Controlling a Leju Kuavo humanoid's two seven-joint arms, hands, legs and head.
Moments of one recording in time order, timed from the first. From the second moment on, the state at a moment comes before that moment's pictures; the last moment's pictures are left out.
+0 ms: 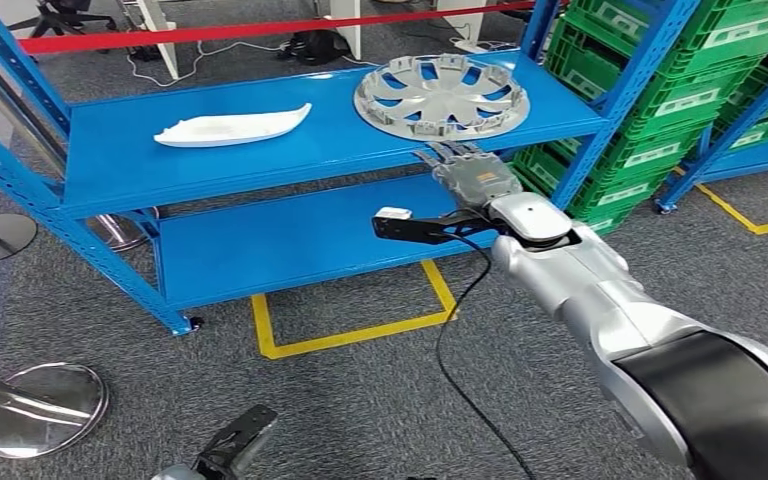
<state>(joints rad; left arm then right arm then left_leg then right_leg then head) -0.26 -0.19 0.73 -0.23 -1.37 0.00 -0.02 -1.02 0.08 0.43 -0.37 1.28 -0.17 -0.20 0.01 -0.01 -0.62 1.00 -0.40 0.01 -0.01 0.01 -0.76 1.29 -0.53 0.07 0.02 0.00</state>
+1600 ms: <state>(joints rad) -0.26 -0.18 0.73 -0.23 -1.38 0.00 -0.02 -1.01 0.08 0.44 -0.38 1.26 -0.18 -0.20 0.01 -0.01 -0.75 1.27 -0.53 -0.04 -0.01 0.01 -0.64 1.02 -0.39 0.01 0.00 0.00</state>
